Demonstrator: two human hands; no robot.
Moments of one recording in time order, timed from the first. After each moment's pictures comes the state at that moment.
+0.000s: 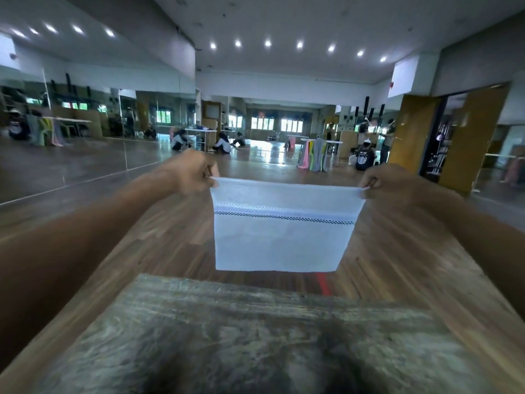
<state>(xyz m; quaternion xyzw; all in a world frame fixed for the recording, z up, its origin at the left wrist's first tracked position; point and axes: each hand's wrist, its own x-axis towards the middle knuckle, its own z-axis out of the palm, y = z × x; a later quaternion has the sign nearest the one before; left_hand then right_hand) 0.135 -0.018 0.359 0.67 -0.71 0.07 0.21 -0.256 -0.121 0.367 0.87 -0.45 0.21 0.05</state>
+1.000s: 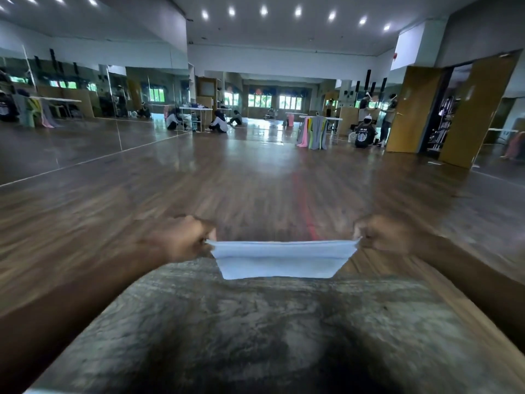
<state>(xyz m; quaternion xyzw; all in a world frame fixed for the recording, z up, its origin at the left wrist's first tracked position) 0.129 0.005 0.211 0.64 -0.77 0.07 0.06 -0.281 -0.099 0.239 0.91 -0.40 0.11 -0.09</state>
